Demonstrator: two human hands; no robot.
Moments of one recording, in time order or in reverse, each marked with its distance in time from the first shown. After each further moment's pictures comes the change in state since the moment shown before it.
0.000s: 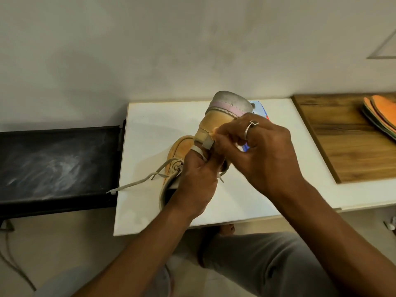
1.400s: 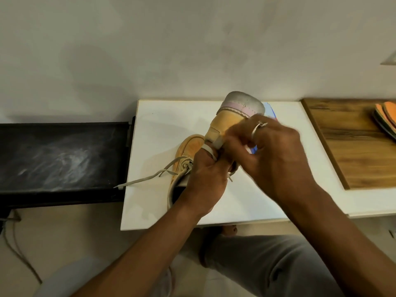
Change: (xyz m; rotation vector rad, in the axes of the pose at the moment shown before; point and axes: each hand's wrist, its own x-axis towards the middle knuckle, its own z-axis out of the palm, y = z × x) left_hand 0.000 -0.004 -0.006 0.013 -0.015 0.028; right_hand 0.002 -0.011 -0.002 -0.099 -0.070 -0.035
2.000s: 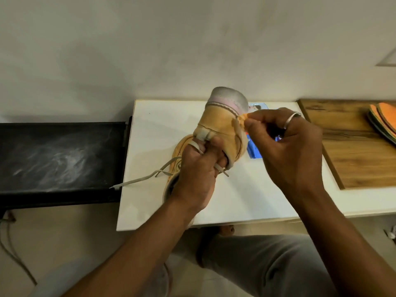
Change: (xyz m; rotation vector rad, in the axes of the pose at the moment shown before) left_hand 0.004 0.016 0.000 -0.252 0.074 -0.013; right_hand -0.003 0.015 -0.005 0.296 0.221 0.261
